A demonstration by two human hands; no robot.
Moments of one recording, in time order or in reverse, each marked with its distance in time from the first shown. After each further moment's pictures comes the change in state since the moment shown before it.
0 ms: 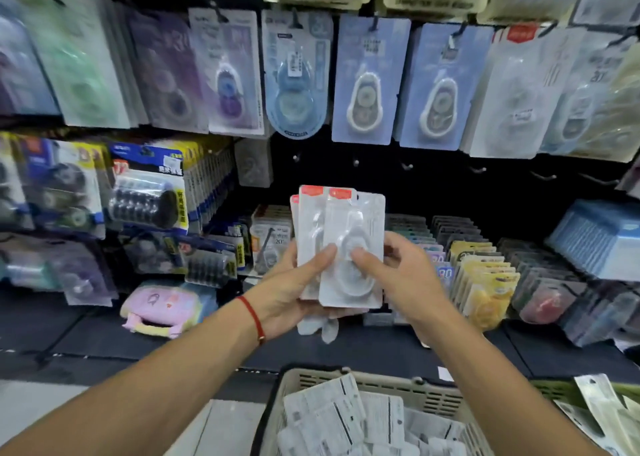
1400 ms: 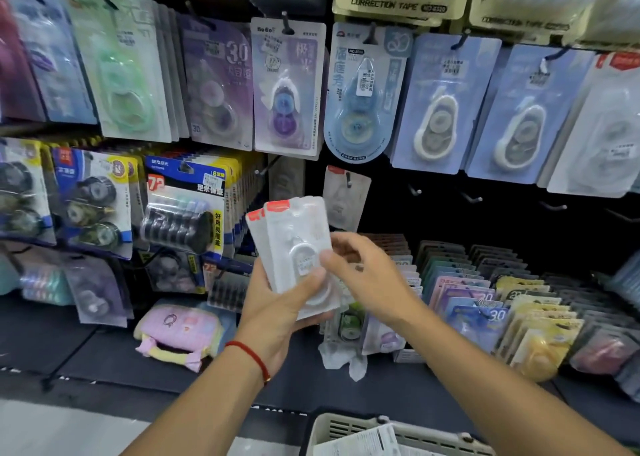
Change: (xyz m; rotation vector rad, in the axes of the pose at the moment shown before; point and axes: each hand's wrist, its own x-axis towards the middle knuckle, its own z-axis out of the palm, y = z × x) left_hand 0.005 0.022 -0.080 0.016 0.356 0.351; right_hand 0.091 0.008 0.107 -0.273 -0.217 -0.141
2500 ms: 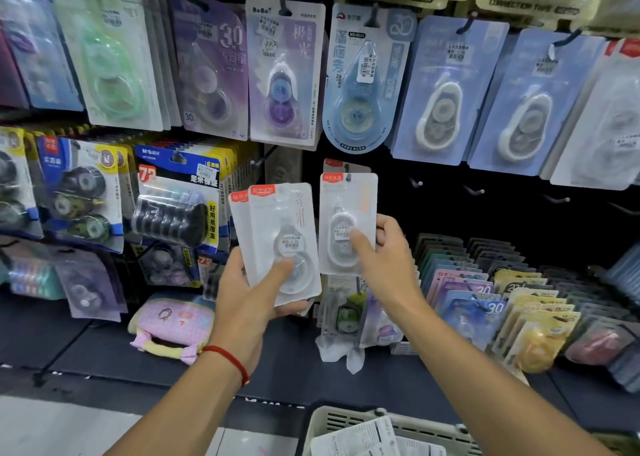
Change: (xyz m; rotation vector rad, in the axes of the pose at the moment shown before) left_hand -0.006 0.017 -0.014 0.115 0.181 0.063; right_hand 0.013 0.025 -0.003 0.157 0.318 0.092
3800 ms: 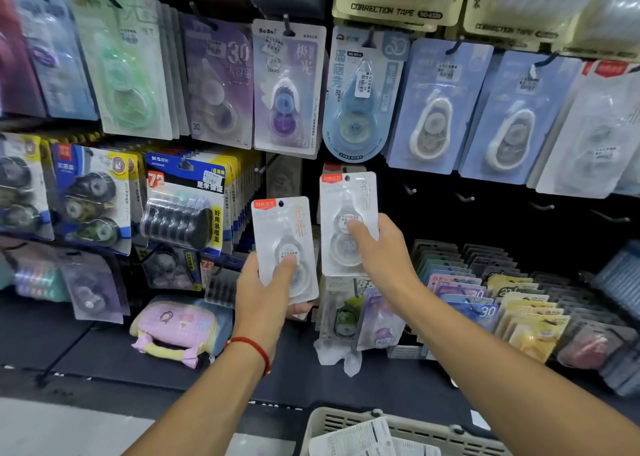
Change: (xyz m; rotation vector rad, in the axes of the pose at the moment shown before) left_hand 0.007 -0.014 0.016 0.065 0.101 0.023; right_hand 0.003 -0.030 -0.004 0.014 -0.033 0.023
